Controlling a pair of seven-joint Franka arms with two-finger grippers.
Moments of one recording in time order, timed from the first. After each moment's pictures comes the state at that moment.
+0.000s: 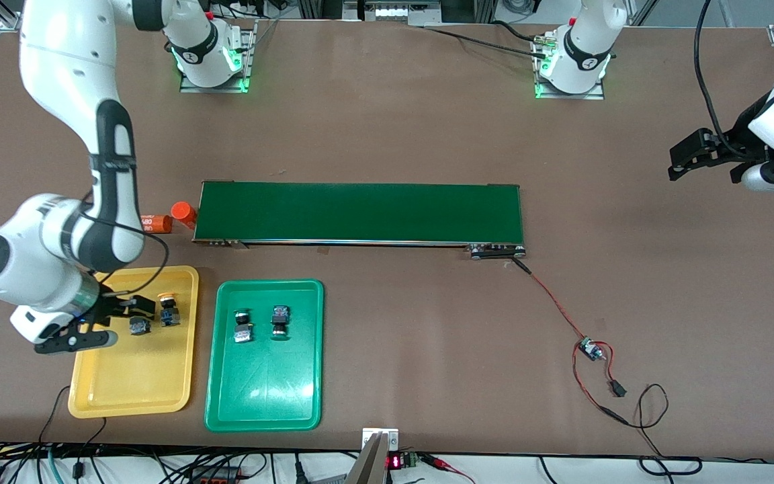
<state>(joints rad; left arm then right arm) 0.01 0.06 -0.09 -1.49 -0.01 1.55 -0.05 0.41 0.73 -0.56 -1.43 0.46 2.14 -0.40</state>
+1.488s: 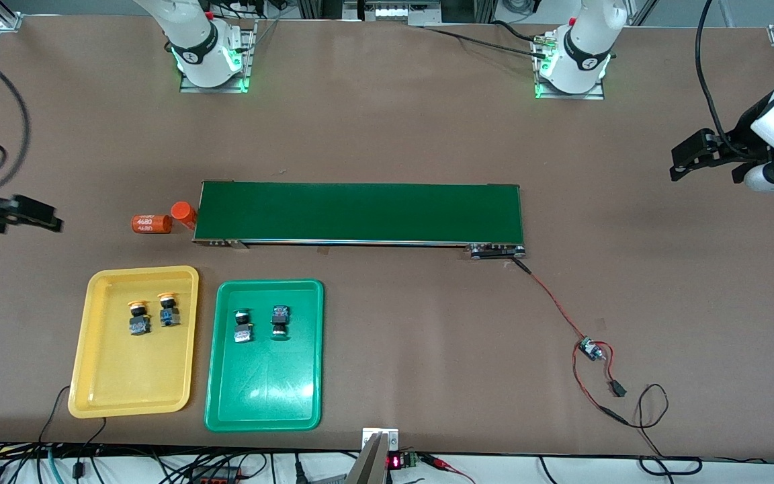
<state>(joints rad) 0.01 0.06 -0.08 -1.49 -0.01 1.55 -0.05 -0.02 0.27 -0.12 -1.36 0.06 1.58 -0.12</state>
